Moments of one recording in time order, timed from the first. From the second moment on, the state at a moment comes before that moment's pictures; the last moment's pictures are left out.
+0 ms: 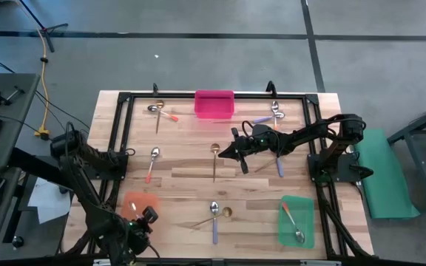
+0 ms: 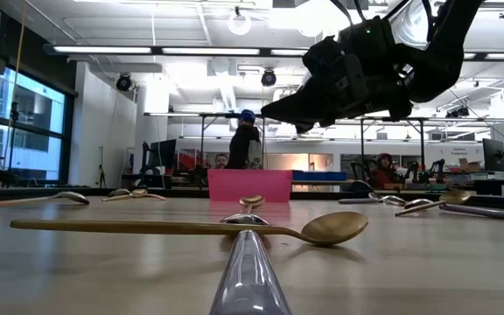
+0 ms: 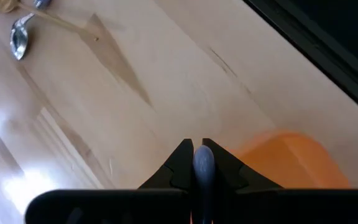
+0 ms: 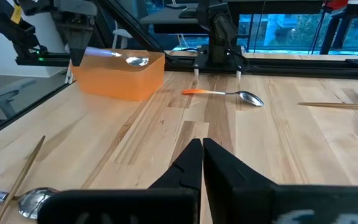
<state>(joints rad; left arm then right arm) -1.10 1.65 1.13 -0.82 -0.39 -0.25 -0.17 1.71 0.60 0.91 -0.40 -0.06</state>
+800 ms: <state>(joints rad) -1.11 1.61 1.06 -0.83 -0.19 -0.37 -0.17 1.71 0.60 0.90 -0.41 -0.06</state>
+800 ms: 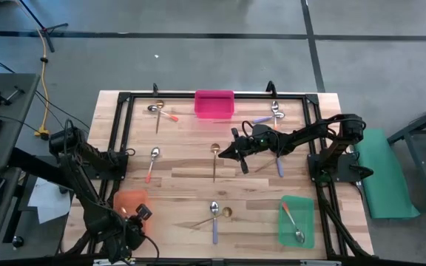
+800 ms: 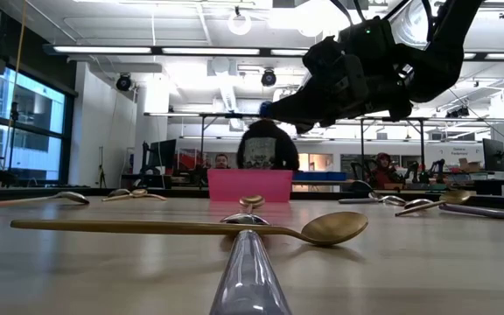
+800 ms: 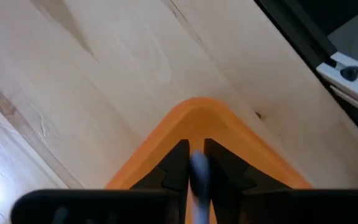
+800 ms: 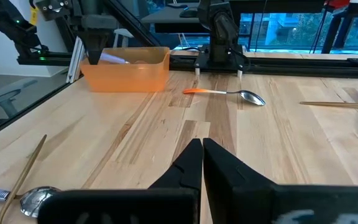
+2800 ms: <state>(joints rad) -1.10 1.61 0.94 -0.88 -0.31 -0.88 -0.17 1.71 0.60 0.90 -0.40 -0.05</state>
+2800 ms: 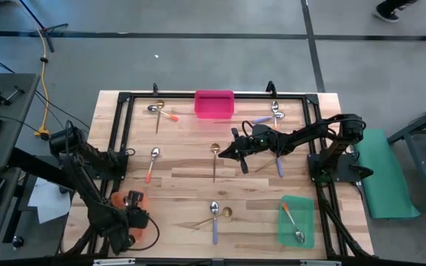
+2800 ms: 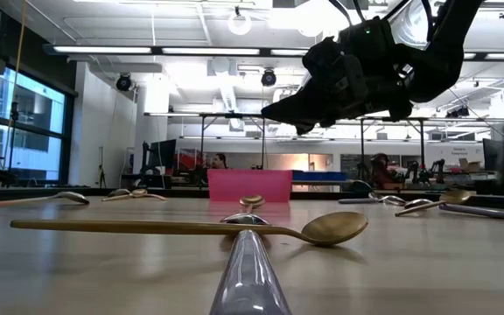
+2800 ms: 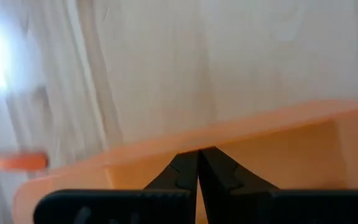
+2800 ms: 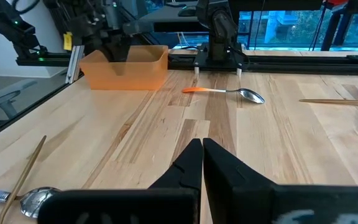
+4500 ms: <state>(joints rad) -0.95 1.38 0.71 -0.58 -0.39 -0.74 -0.17 1.71 0.60 0.89 -0.40 -0.05</state>
